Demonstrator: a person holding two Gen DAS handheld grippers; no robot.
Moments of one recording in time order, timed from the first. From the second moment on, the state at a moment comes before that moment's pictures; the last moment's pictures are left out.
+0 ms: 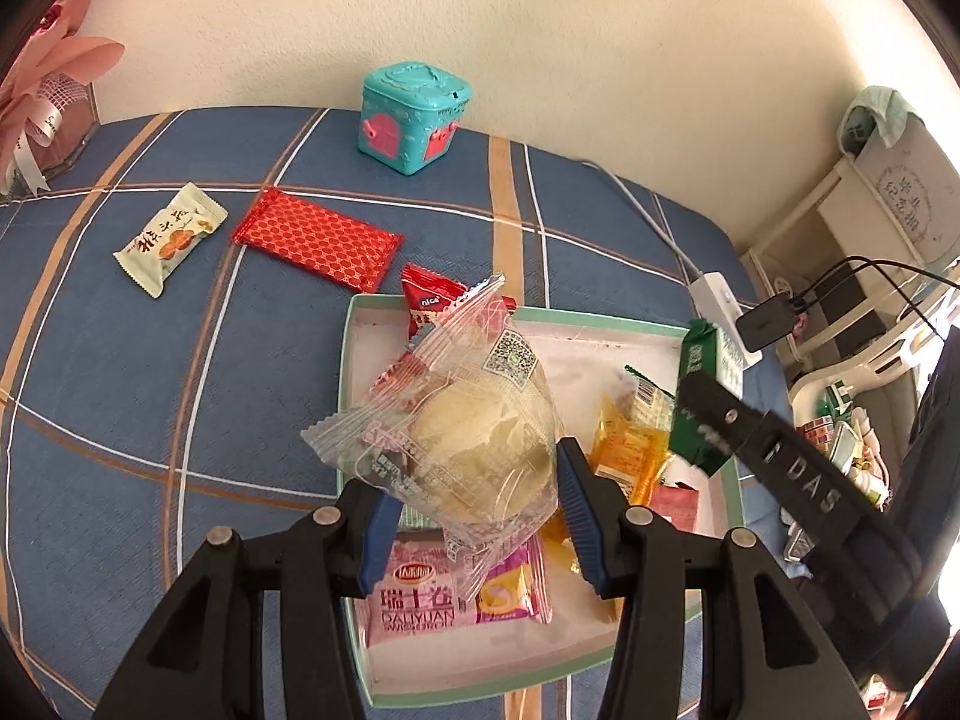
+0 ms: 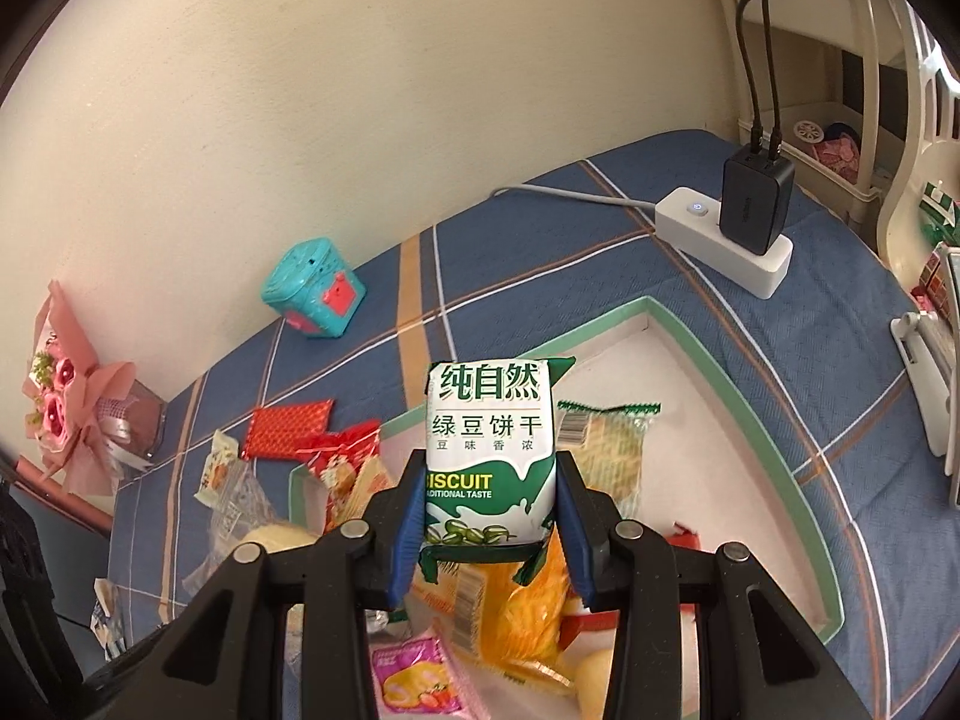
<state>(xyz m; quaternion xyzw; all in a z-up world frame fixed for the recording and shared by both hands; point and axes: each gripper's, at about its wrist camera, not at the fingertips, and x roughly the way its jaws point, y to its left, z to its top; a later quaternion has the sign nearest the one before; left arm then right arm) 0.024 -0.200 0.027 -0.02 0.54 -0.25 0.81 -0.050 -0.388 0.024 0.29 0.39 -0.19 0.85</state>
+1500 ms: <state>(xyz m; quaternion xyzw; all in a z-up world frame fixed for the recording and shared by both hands) 0.021 -0.213 0.021 0.01 0.56 -0.25 0.79 -0.020 -0.395 -0.011 0.23 0.47 -0.20 0.82</state>
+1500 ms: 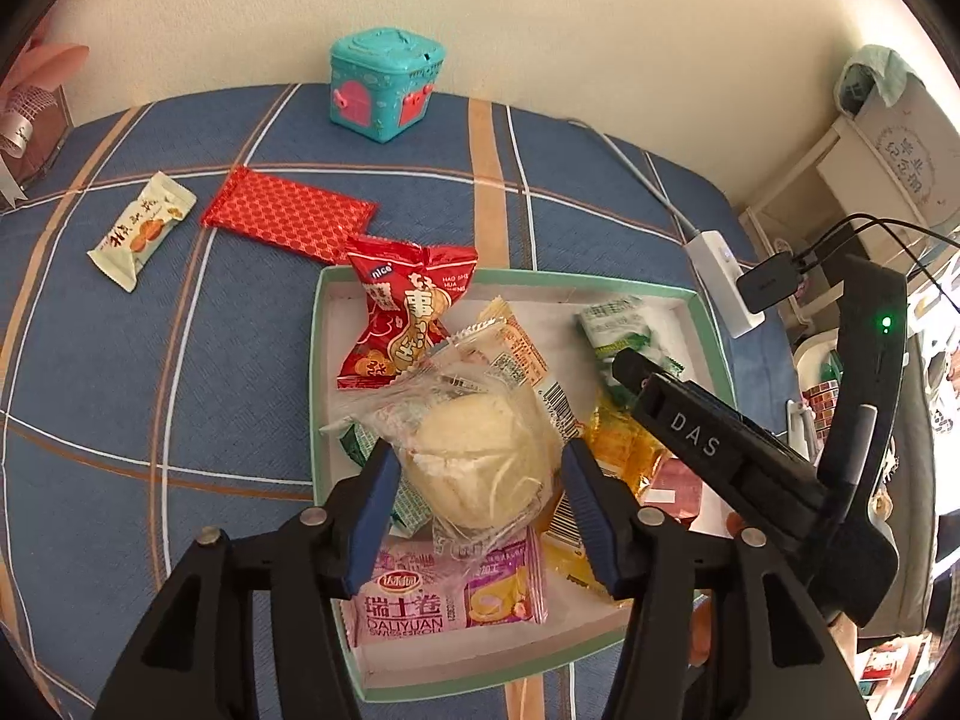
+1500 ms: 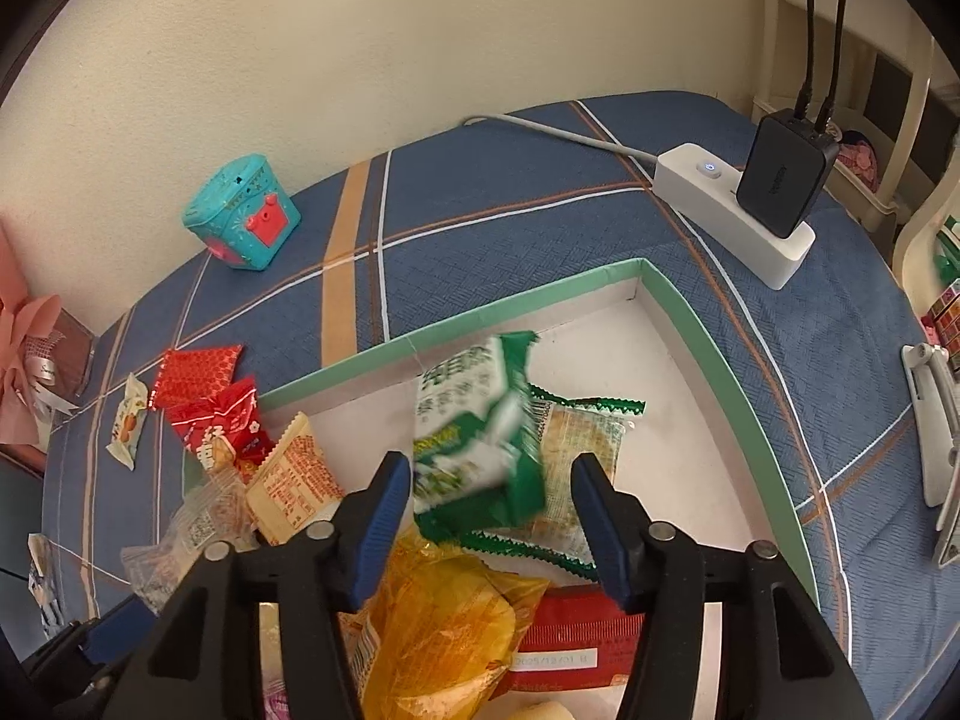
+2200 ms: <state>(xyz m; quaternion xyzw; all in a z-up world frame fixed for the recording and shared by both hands) 0.034 -0.136 0.045 0.03 0.48 -0.11 0.87 -0.047 -0.340 0.019 0.19 0.46 -0.18 0.85</state>
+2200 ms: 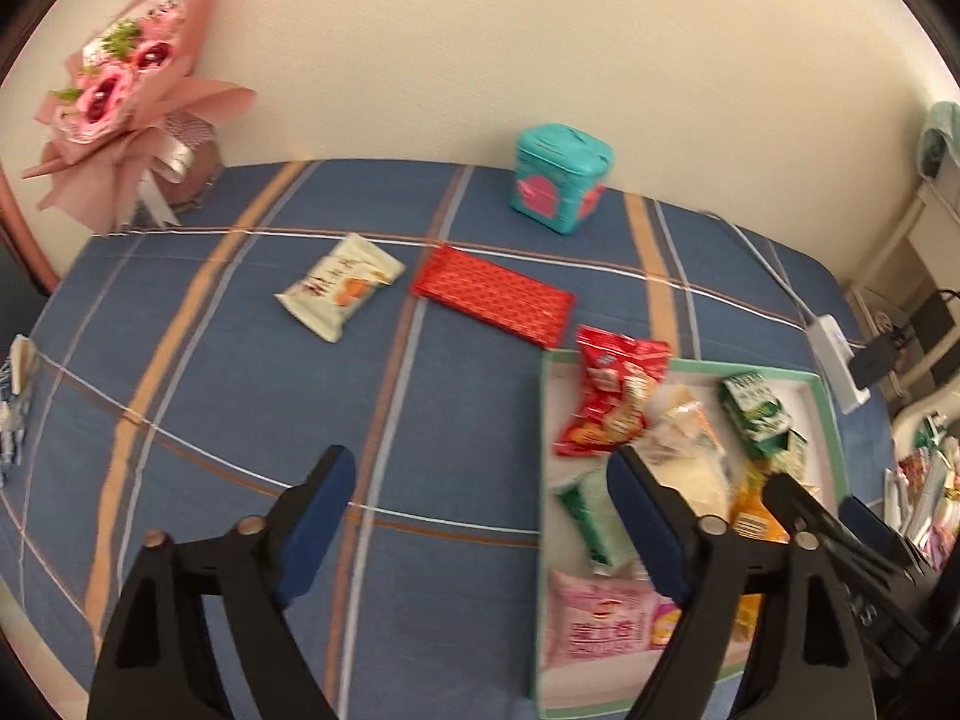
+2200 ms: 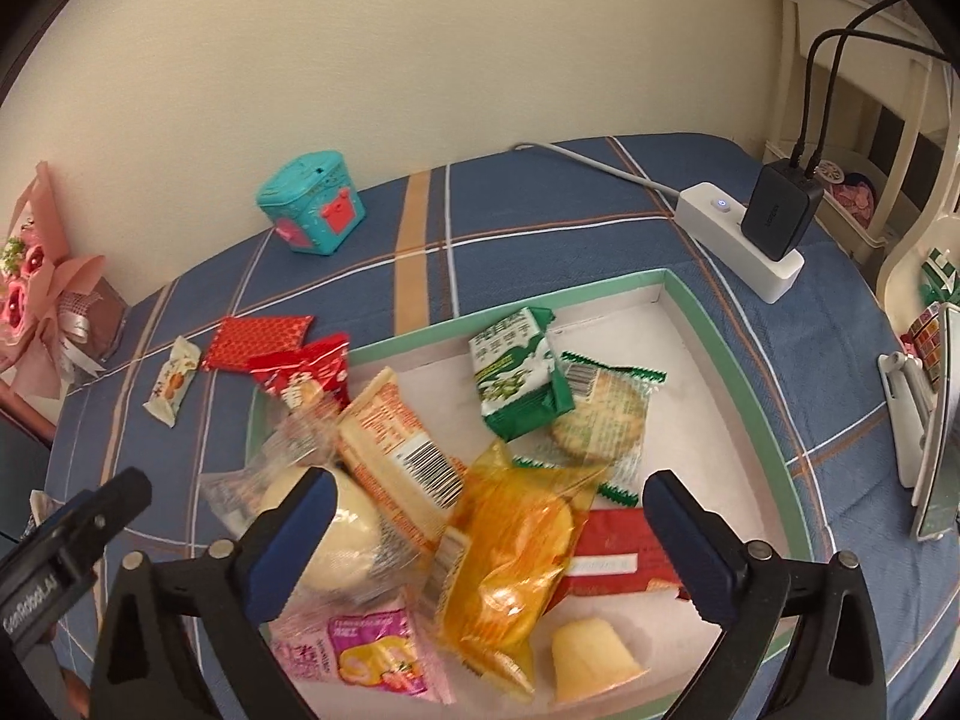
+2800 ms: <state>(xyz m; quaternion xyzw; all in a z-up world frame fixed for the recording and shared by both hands) 0.050 -0.072 0.051 0.05 0.47 -0.05 0.88 -0.057 -0.275 0.032 0.14 0.46 -0.16 0.86</state>
